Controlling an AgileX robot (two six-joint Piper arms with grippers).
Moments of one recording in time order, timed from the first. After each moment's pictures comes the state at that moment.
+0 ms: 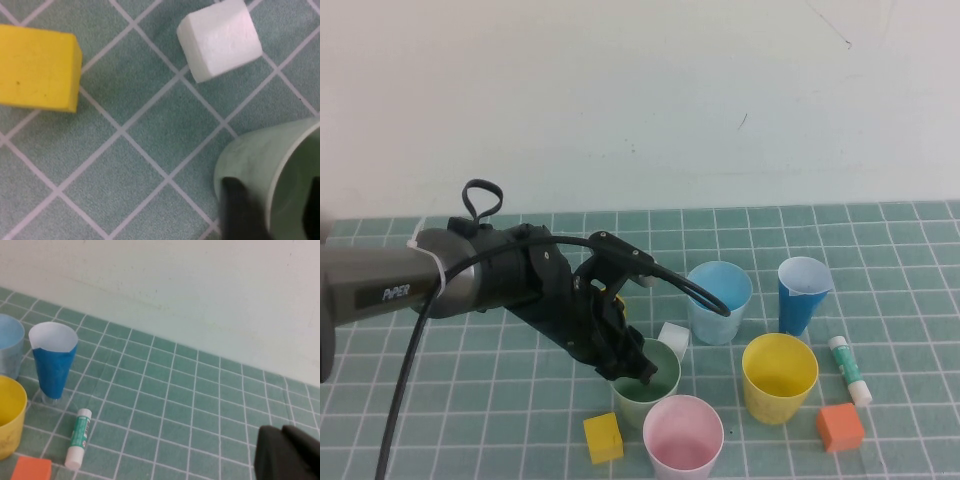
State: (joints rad) right arm -0.06 0.42 -0.30 0.26 0.33 -0.57; left arm -0.43 1.96 -1.18 -0.57 0.52 0.69
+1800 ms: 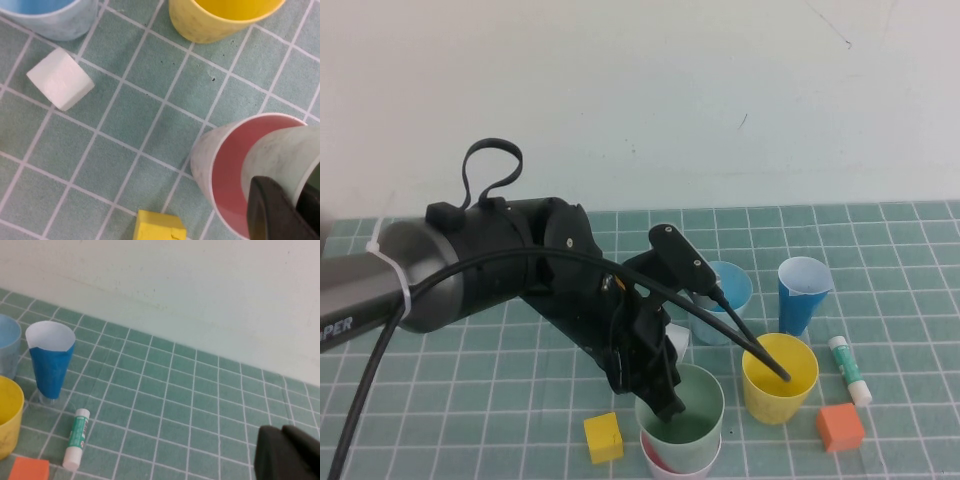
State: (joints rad) right arm -0.06 0.42 -0.28 0.26 0.31 -0.57; left arm -0.58 1.74 -1.18 -0.44 0.74 0.72
